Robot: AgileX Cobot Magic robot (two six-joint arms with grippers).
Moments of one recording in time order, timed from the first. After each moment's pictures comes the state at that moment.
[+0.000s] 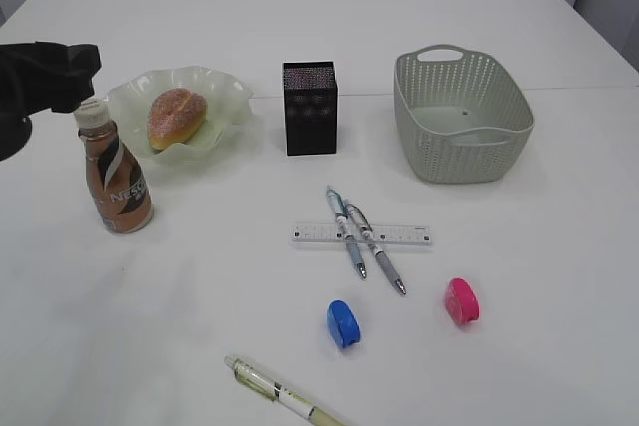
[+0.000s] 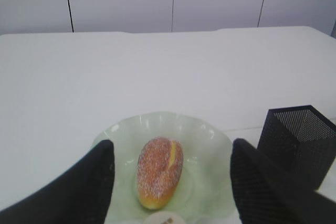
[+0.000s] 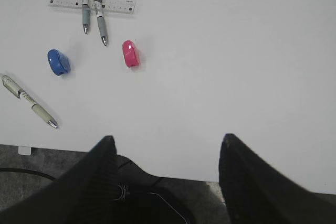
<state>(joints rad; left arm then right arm) -0.24 1.52 -0.67 -0.10 -0.60 0.00 0.16 0.60 -0.87 0.05 1.26 0.08</state>
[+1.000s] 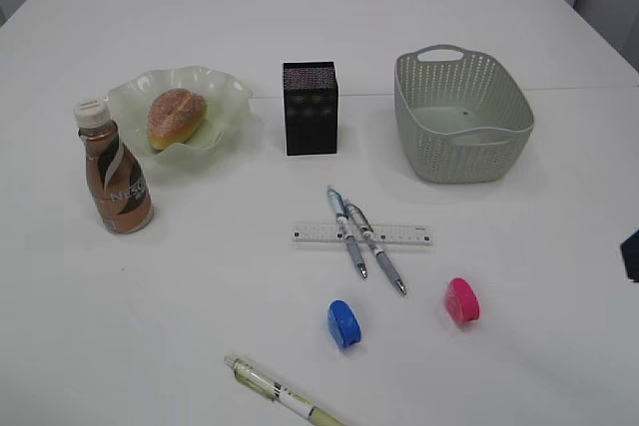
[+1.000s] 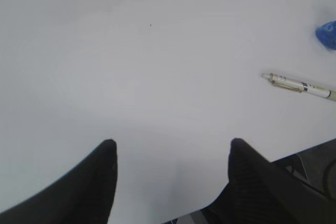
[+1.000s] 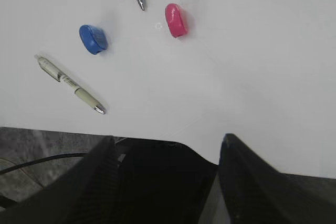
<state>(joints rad) -0.24 0.97 -0.87 -0.10 1.05 0.00 0.16 0.97 -0.87 0.26 1.15 0.11</state>
